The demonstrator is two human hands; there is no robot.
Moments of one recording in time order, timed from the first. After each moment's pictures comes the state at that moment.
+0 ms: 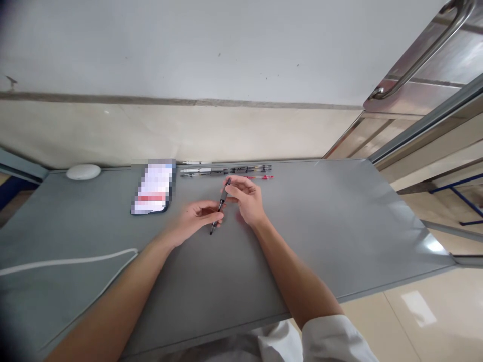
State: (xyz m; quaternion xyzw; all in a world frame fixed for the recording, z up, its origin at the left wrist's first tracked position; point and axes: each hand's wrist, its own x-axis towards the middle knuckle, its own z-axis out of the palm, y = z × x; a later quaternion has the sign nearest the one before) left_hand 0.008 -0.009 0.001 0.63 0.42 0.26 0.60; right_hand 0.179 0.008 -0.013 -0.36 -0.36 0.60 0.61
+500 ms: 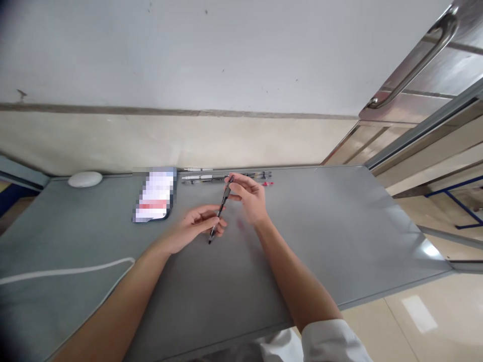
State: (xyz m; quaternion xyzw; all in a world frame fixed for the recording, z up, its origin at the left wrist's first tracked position) left_hand -0.002 -0.007 -0.003 0.54 0.37 0.28 0.70; right_hand 0.183 0.023 0.003 -0.36 -0.36 0.59 0.63
